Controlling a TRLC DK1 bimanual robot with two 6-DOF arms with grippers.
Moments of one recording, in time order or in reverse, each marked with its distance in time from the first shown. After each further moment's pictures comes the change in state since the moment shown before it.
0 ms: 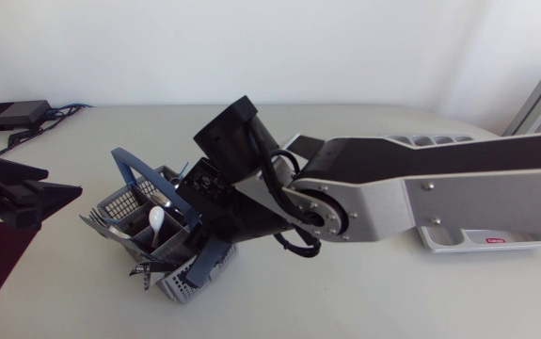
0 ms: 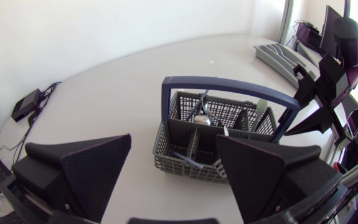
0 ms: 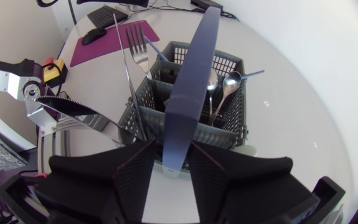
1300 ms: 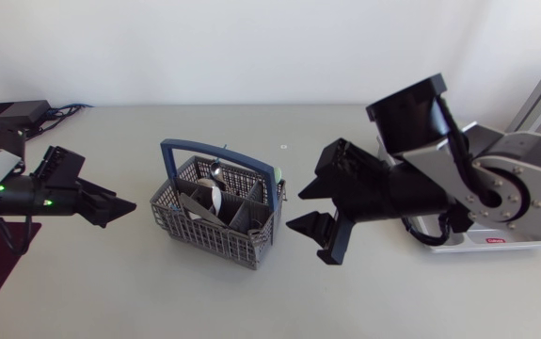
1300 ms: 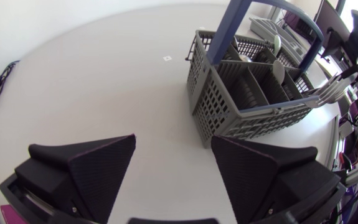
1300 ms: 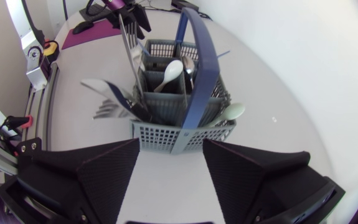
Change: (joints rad) left arm -0.126 0.558 -0.038 0.375 0.008 0.011; right arm -0.394 -0.382 -0.319 -0.070 -0.190 -0.323
